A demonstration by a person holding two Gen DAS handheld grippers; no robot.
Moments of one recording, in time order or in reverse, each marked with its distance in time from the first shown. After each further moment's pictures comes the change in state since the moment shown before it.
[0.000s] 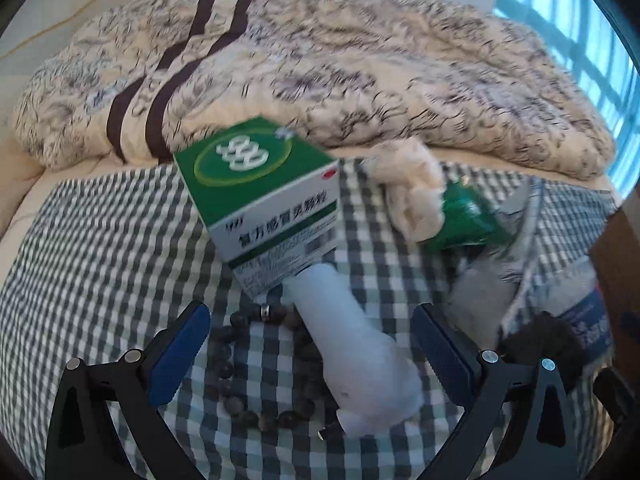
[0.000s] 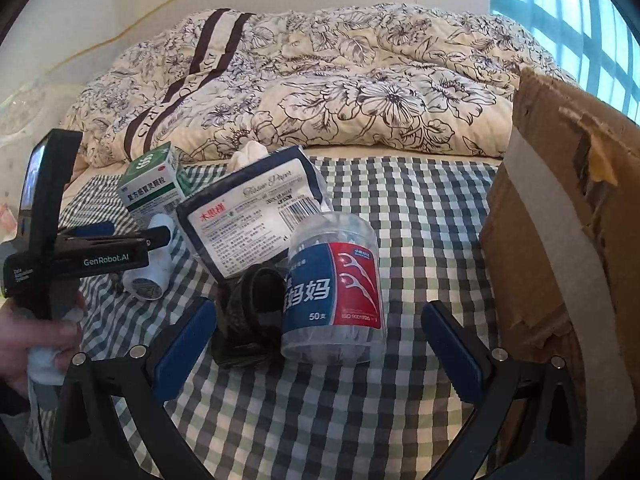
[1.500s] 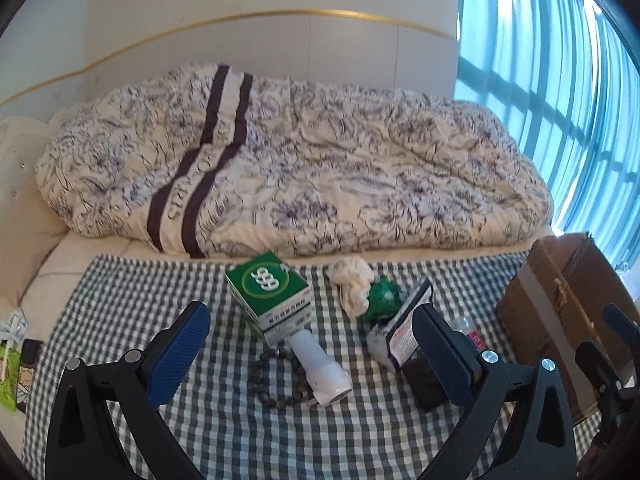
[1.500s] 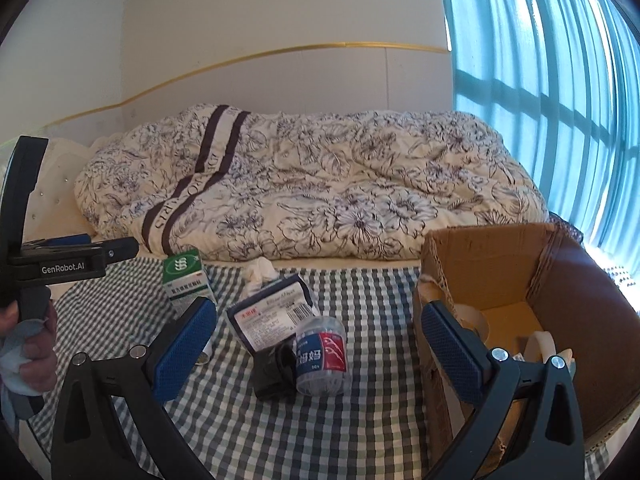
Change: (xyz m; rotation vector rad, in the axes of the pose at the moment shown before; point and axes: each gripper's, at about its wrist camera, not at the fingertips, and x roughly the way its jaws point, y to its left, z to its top) left arm -0.170 0.008 0.024 0.027 -0.252 -0.083; right arm -0.145 0.013 0.023 0.008 -0.303 -0.073
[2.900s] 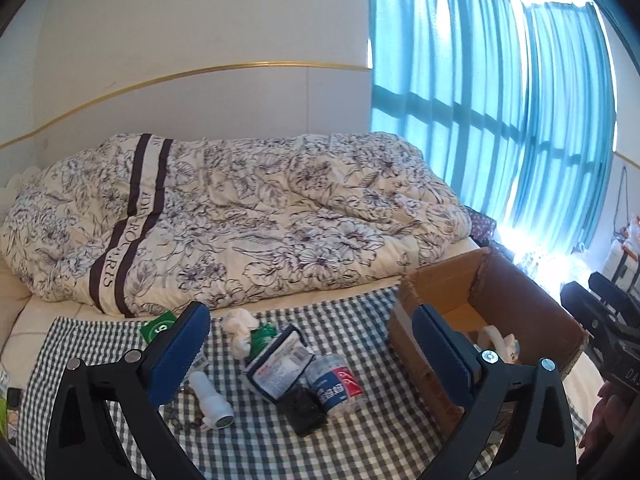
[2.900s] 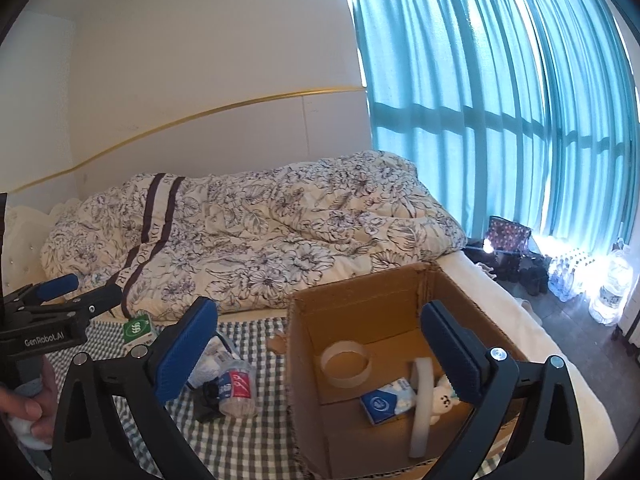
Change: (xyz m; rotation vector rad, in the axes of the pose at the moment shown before) left arm -0.085 -0.131 0.025 0.122 -0.169 -0.156; right arm -0.110 -0.106 0.044 0.146 -0.152 -0.157
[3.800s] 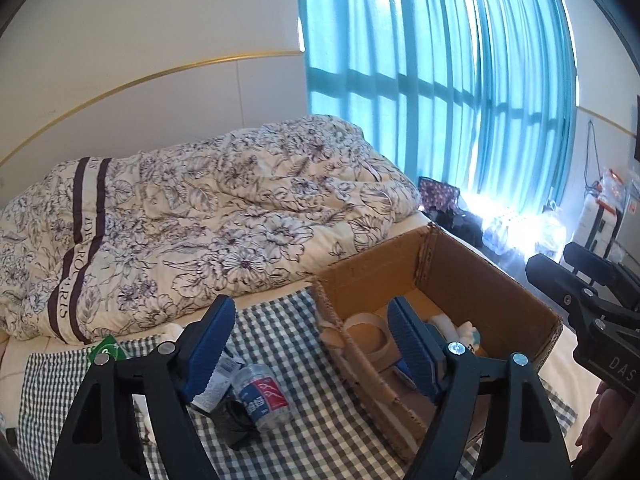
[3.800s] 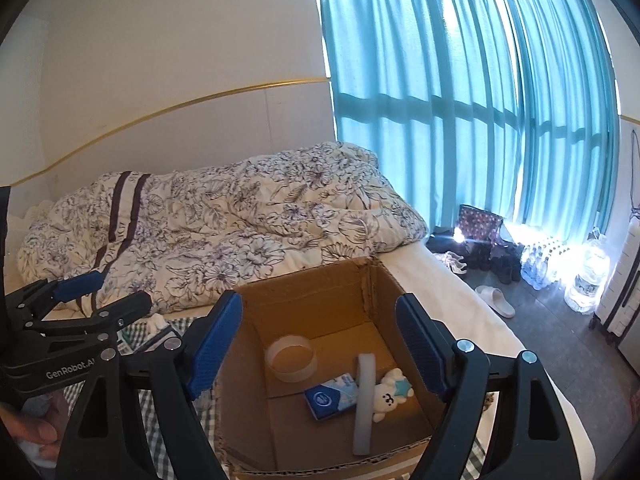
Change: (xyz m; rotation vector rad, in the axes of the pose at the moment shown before) left arm 0.025 -0.106 0.007 0.148 0.049 -0.112; right arm -0.004 -0.054 0.005 0.021 0.045 -0.102
